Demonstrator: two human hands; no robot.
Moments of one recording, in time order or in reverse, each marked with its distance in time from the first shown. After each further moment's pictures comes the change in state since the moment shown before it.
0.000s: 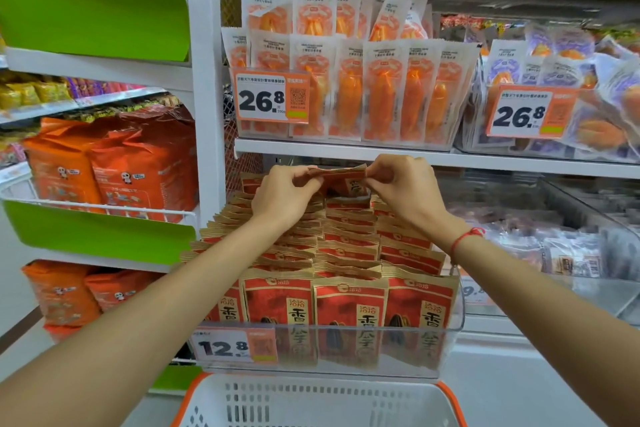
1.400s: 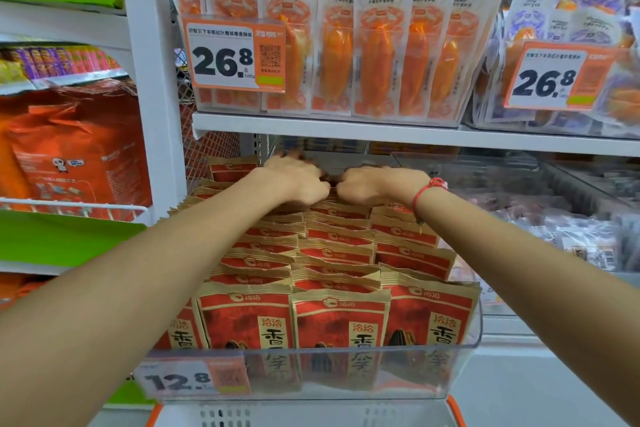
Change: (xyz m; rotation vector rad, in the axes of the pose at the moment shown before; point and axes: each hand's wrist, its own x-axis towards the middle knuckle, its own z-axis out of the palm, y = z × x) left_hand 0.073 0.000 0.051 1.039 -0.530 0.271; right_hand 0.039 -0.011 0.042 -0.433 -0.957 0.227
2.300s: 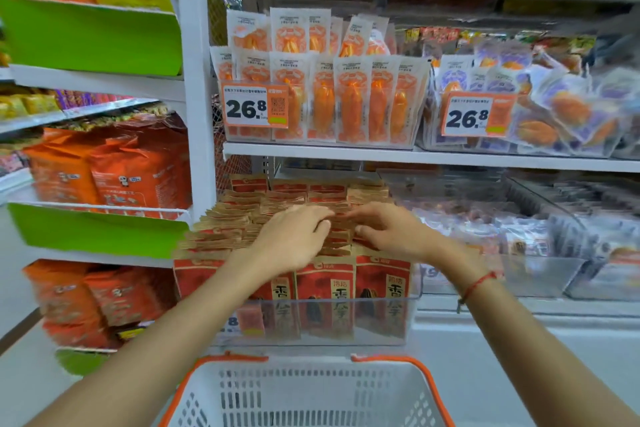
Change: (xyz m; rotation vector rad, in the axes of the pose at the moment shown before) left_hand -0.147 0.043 -0.002 -0.453 0.216 0.062; right_hand -0.134 0.027 0.033 0.368 0.304 -0.201
